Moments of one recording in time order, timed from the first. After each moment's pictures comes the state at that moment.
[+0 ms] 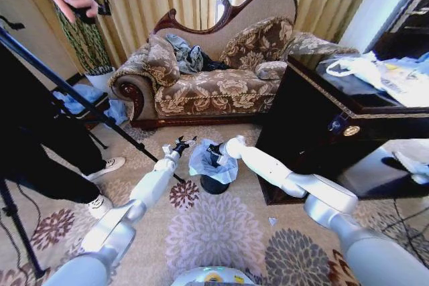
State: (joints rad) left arm 0.50 -1.17 -0.03 -0.97 -0.98 -0.11 0.27; right arm -0.02 1.39 -0.70 0.82 -1.17 0.43 -0.41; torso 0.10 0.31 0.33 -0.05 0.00
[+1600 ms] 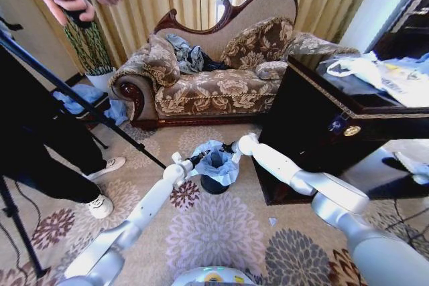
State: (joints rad) left arm 0.50 -1.27 0.04 -0.99 -1.49 0.29 0.06; right arm -0.04 1.23 -0.68 0.89 -1.07 0.43 -0.44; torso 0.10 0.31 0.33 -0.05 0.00
